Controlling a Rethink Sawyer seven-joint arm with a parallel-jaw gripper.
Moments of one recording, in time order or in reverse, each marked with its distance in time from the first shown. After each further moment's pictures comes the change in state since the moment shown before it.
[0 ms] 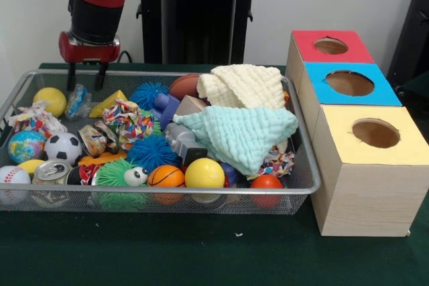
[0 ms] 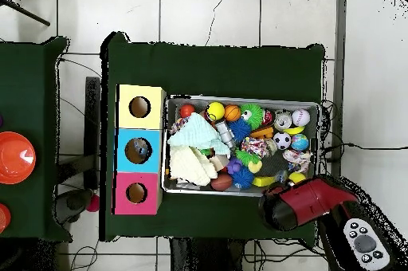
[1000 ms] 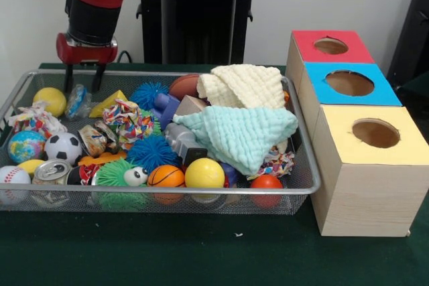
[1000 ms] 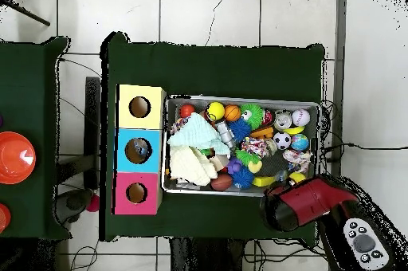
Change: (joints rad) arm 0.004 0.004 -0.005 -0.007 -0.040 -0.036 0.000
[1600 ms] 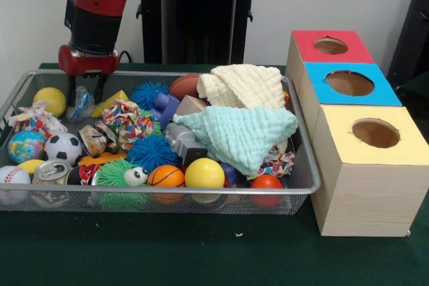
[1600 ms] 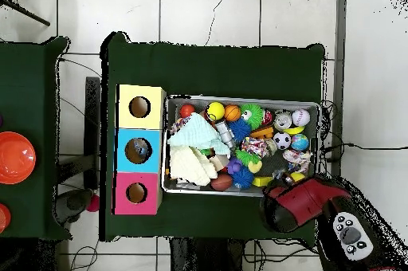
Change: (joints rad) arm 0.070 0.059 -0.086 -0.049 -0.072 -0.156 0.000
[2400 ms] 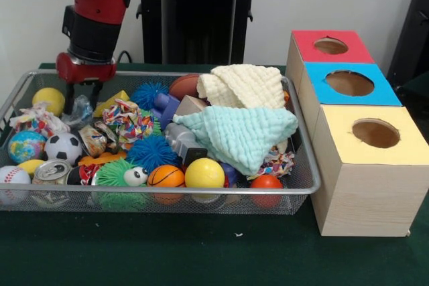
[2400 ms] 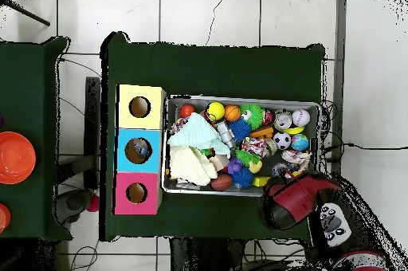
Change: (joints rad) arm 0.126 0.071 -0.146 -0.085 0.000 -0.099 0.000
